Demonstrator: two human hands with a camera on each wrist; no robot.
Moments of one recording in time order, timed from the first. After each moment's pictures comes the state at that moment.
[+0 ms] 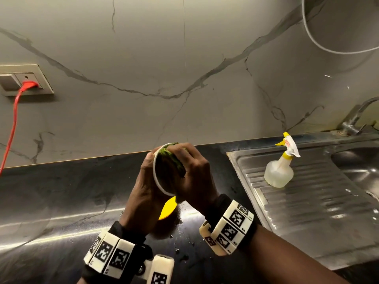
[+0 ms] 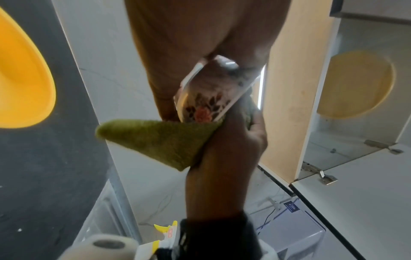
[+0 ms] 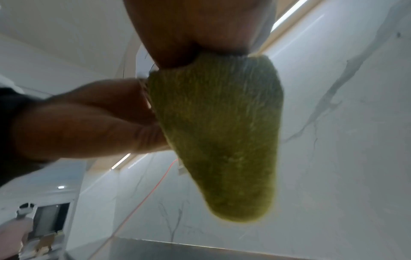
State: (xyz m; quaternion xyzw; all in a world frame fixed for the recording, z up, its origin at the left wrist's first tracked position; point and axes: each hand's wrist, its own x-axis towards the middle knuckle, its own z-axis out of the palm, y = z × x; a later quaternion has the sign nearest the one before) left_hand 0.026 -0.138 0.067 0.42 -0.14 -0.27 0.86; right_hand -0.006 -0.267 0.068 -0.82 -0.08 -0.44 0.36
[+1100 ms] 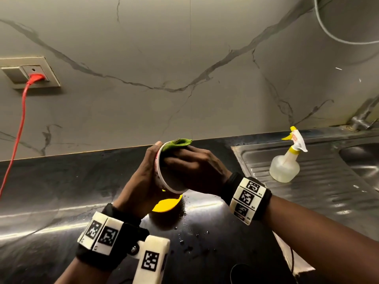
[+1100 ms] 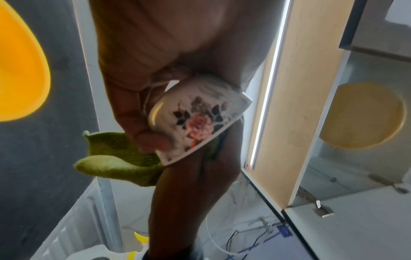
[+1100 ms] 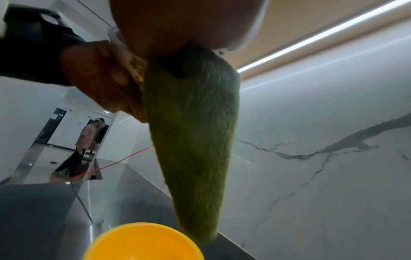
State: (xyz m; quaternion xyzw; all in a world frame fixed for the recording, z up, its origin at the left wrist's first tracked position) left_hand 0.028 -0.133 0.096 0.54 -0.11 -0.35 0.76; right_hand 0.006 -0.300 0.061 -0.86 -0.30 -0.39 0.13
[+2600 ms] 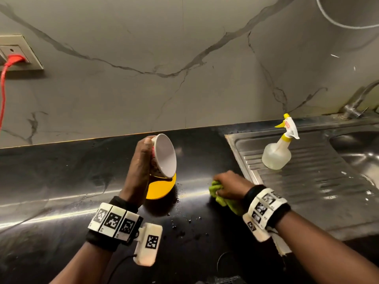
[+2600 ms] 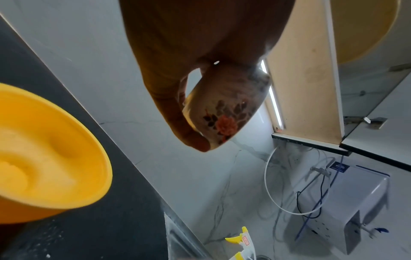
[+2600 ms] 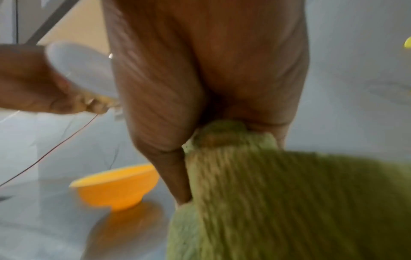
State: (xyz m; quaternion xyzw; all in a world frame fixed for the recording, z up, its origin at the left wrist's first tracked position) left_hand 0.045 -0.140 0.036 0.63 -0.15 -0.17 0.74; right_hand -0.053 -0.371 -0.019 -0.96 0.13 0.18 0.16
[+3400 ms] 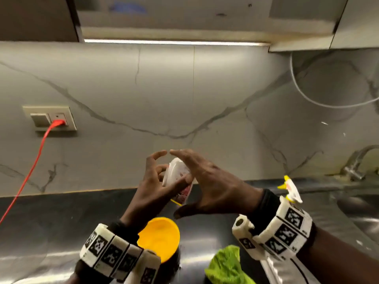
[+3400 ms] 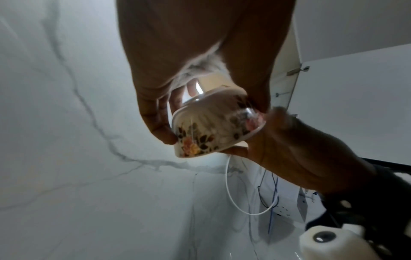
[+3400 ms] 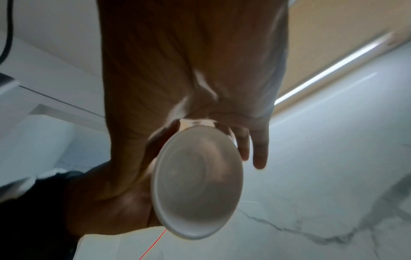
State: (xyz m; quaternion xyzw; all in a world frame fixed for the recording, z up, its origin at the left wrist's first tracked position) left_hand 0.058 -0.156 0.134 0.68 -0.30 -0.08 0.66; right_hand -0.018 -0.323 0.173 -0.94 -0.19 -0.14 0.24
